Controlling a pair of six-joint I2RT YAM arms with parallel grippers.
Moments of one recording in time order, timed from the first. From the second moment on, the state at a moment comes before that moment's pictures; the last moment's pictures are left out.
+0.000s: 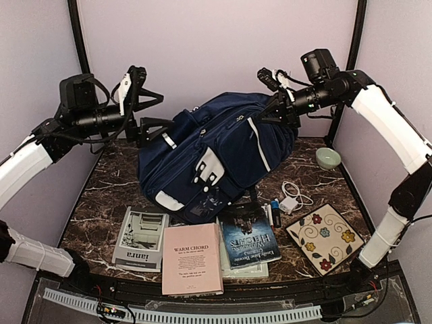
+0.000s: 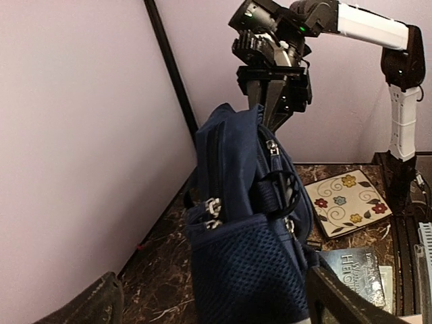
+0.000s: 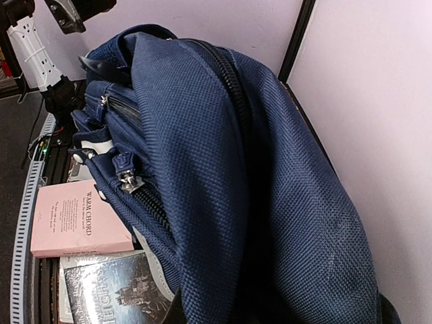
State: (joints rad) left arm -0.56 1.14 1.30 -0.28 0.52 0.35; right arm 0.51 1.66 1.96 -1.00 -0.73 -0.65
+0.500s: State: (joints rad) left arm -0.67 1.28 1.33 -0.38 0.47 0.40; right arm 0.52 1.66 1.95 -0.98 -0.72 -0.66
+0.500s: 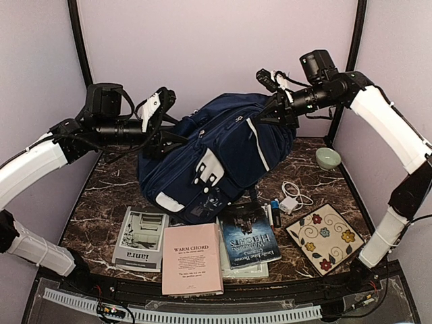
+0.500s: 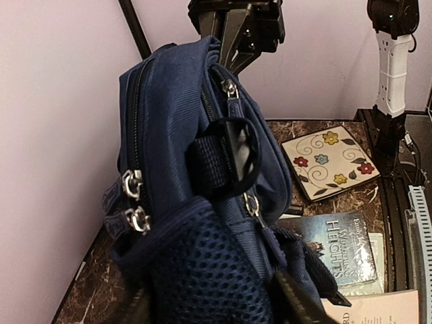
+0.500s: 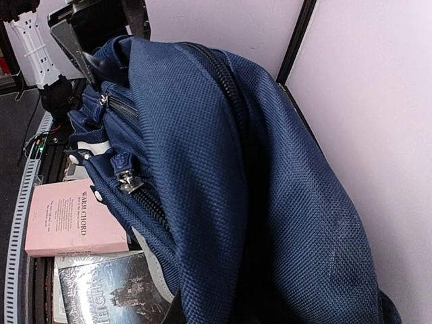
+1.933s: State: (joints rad) left arm -0.69 1.21 1.10 -0.05 0.30 0.01; right arm 1.09 1.63 1.51 -0.06 0.27 0.38
